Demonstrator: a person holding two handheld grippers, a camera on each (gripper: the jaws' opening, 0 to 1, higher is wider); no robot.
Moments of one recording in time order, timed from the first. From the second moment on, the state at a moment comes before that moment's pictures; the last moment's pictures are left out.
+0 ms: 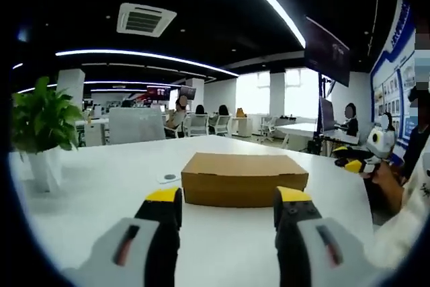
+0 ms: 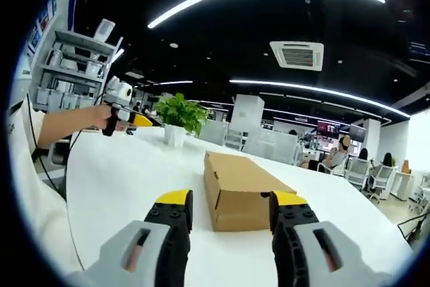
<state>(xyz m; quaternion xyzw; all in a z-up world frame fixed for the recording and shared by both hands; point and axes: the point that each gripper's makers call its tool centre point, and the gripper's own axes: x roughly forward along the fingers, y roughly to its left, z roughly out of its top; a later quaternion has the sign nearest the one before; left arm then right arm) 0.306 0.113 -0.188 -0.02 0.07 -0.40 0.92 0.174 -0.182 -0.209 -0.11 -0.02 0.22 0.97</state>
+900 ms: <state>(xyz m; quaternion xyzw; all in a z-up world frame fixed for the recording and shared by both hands) 0.349 0.086 -0.188 0.01 0.09 -0.46 0.88 0.178 -0.164 -0.203 -0.13 -0.02 0.23 0.96</state>
